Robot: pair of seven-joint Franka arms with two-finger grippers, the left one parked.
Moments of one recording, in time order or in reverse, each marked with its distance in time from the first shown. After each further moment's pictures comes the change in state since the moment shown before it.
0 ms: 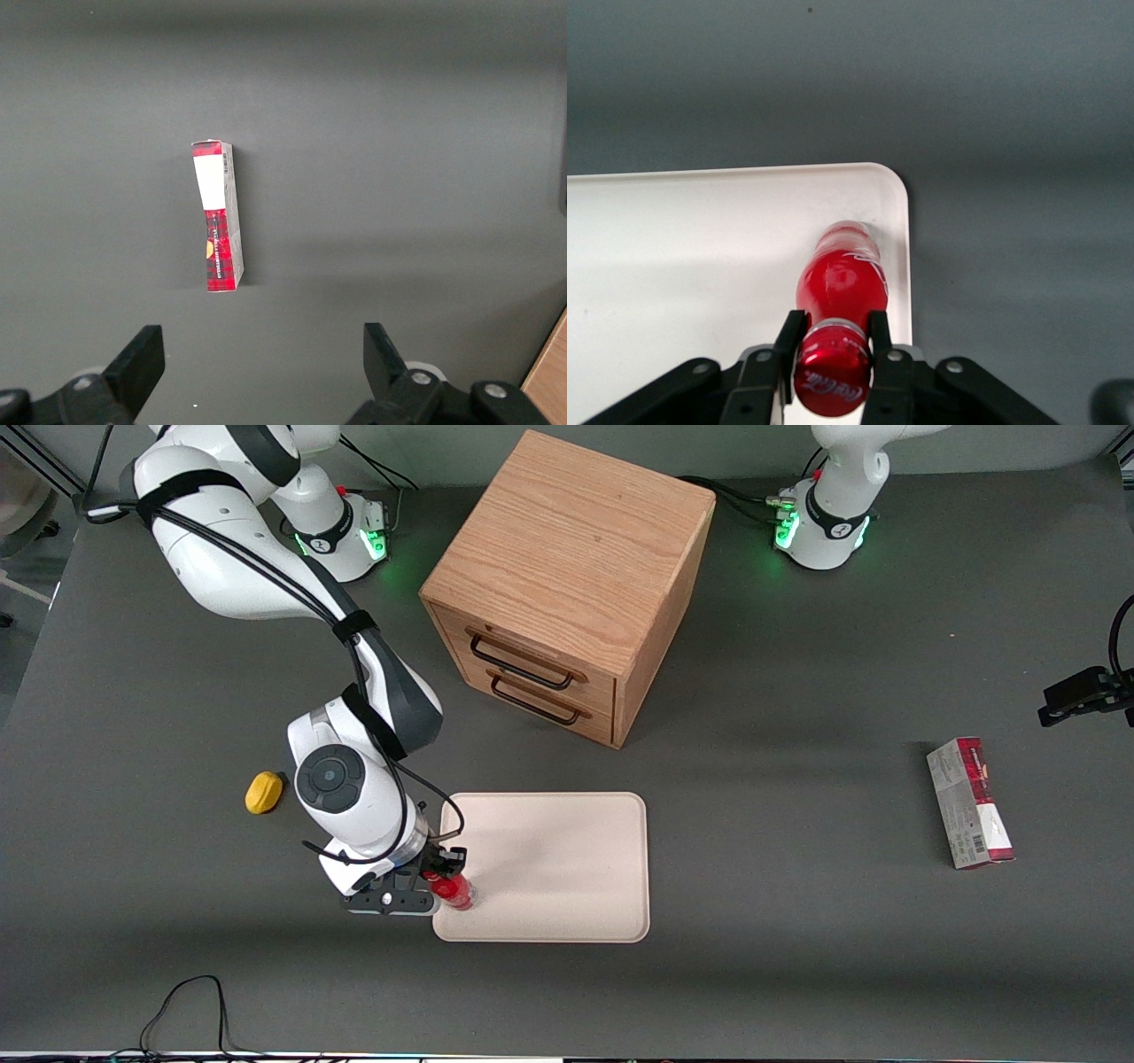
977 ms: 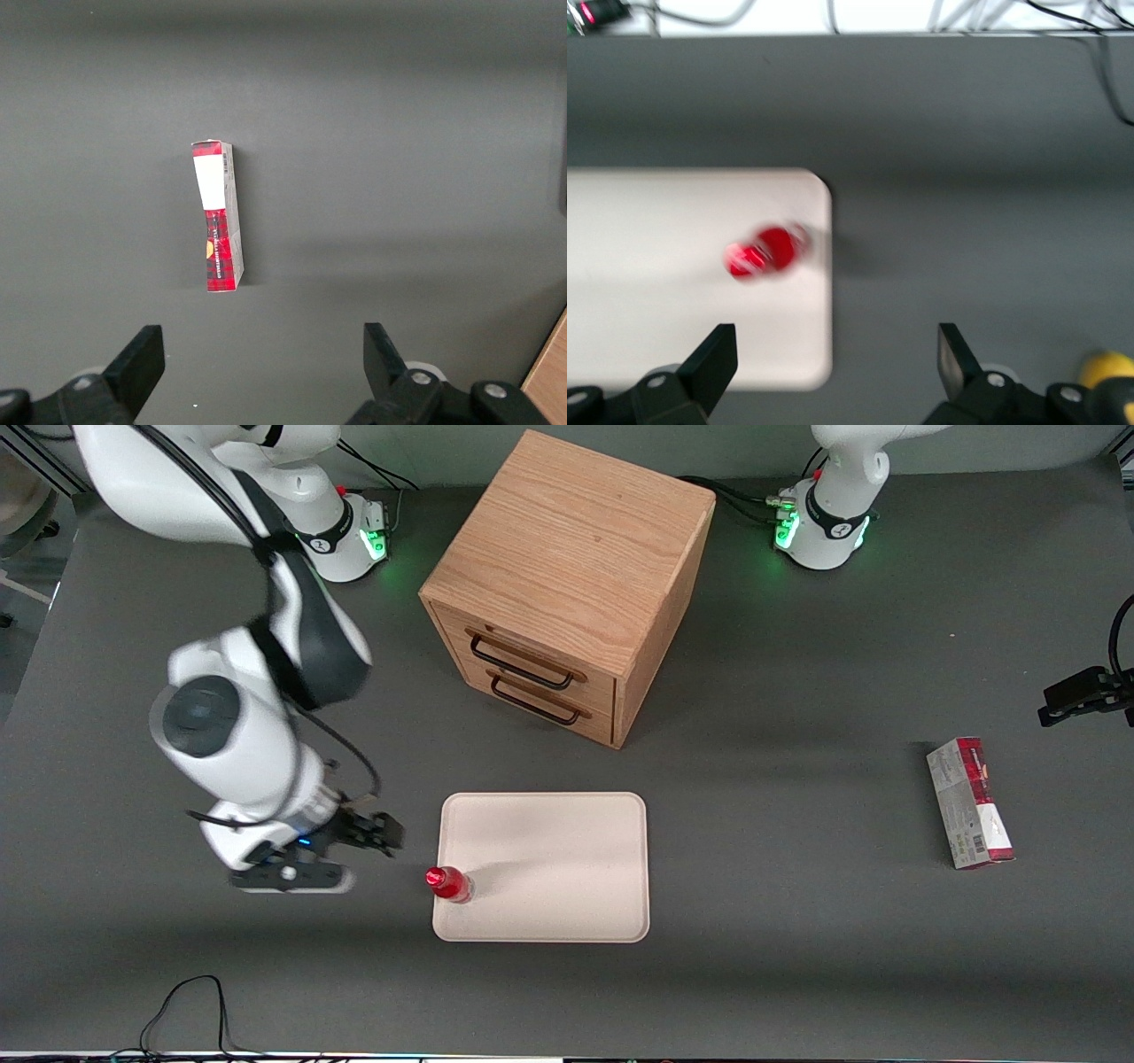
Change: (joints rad) arm 0.002 -0.305 -0.169 -0.079 0.150 -0.255 -0.250
